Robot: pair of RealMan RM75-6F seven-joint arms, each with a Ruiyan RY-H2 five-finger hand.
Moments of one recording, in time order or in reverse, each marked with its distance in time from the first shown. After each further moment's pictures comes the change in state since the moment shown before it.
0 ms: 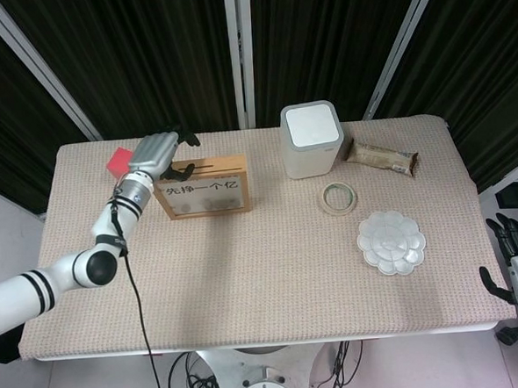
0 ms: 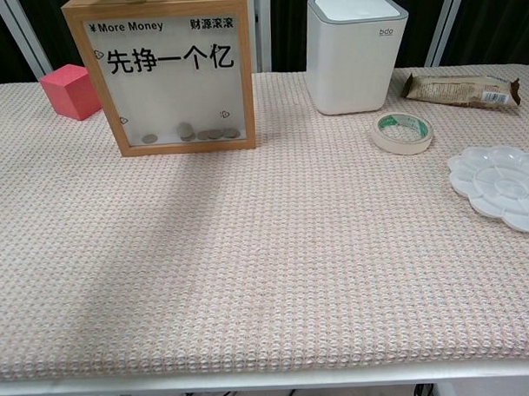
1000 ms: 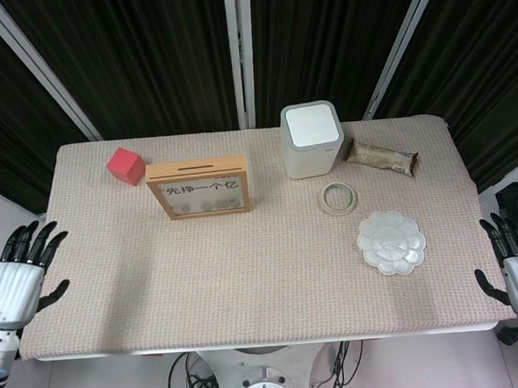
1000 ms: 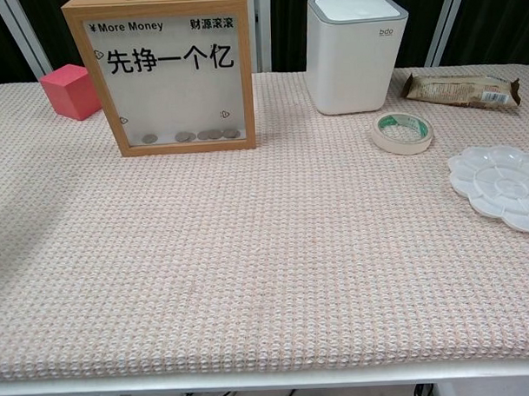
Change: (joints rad) left arm 0.883 0.121 0.404 -0.139 1.022 0.997 -0.005; right arm -0.002 -0.013 -0.004 -0.019 -0.027 0.031 -0.119
